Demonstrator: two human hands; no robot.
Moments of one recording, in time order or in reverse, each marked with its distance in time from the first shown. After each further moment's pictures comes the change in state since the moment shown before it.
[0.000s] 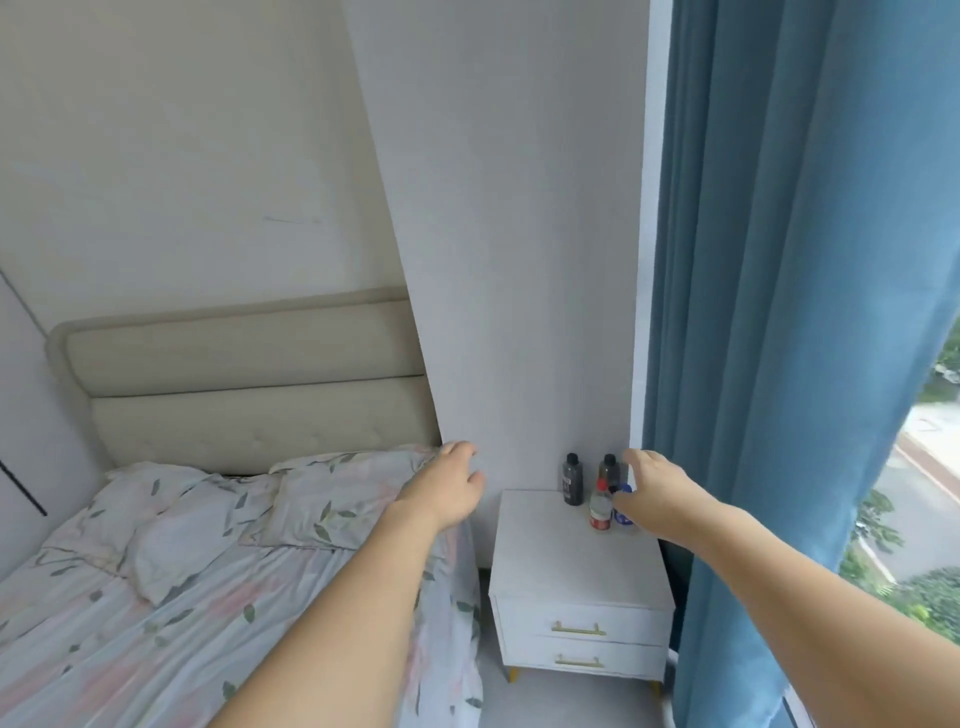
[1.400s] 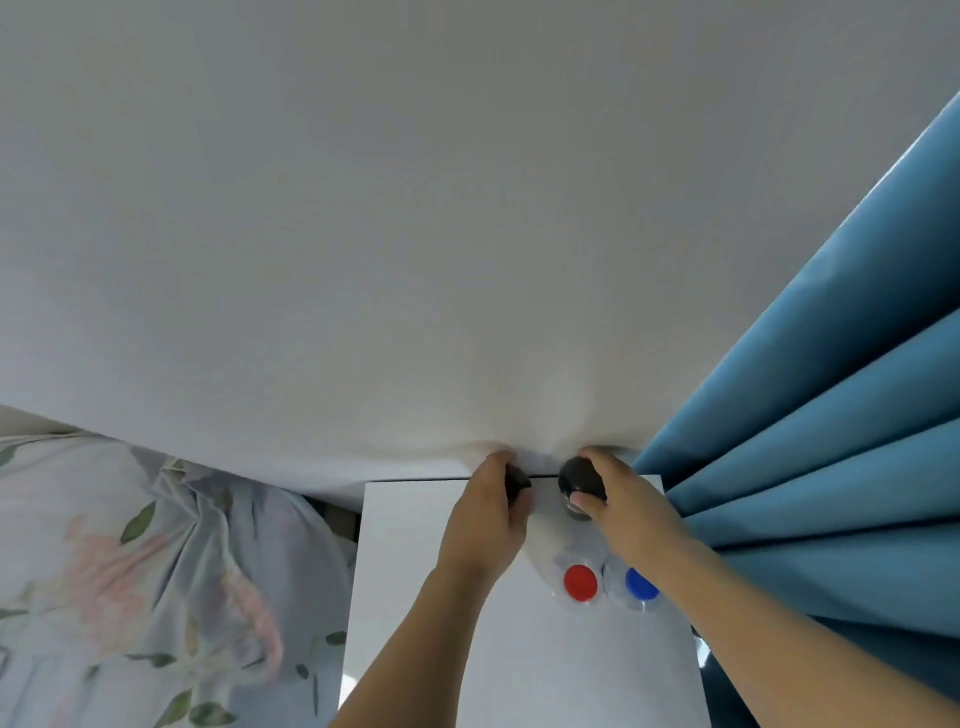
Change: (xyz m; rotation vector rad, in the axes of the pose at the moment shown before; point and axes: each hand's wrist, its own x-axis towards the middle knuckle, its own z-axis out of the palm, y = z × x) left_hand 0.566 -0.044 0.471 -0.360 -0.223 -0.072; right_hand 0.620 0.285 0.269 0.160 -0.344 0.247
